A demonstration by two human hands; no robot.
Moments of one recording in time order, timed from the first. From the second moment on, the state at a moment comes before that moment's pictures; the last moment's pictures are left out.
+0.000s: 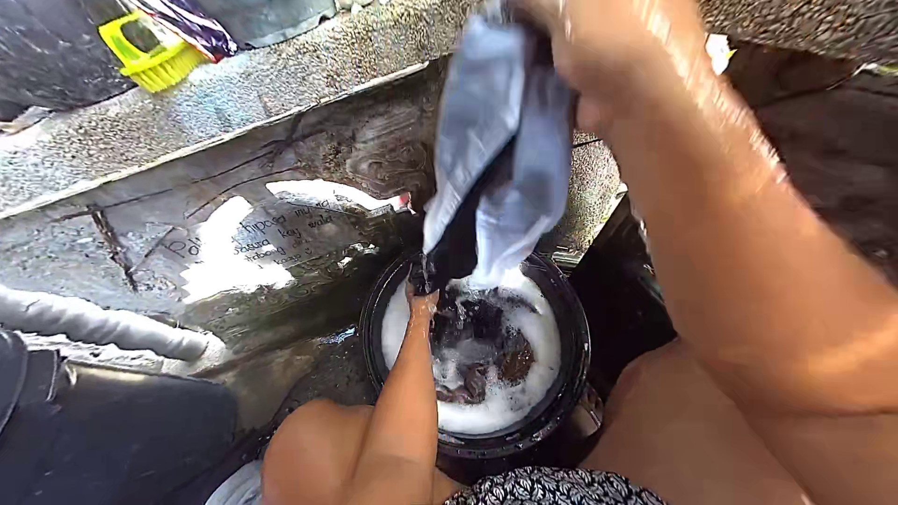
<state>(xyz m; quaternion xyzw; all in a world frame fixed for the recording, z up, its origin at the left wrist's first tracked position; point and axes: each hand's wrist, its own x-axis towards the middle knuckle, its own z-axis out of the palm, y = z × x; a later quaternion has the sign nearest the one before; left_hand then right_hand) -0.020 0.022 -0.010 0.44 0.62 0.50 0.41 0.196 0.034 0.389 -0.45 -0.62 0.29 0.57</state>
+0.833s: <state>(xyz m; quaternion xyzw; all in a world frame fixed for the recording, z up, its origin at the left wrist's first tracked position) -0.001 0.056 0.044 0.52 0.62 -0.33 0.48 0.227 0.023 -0.061 -0.57 -0.59 0.52 -0.24</state>
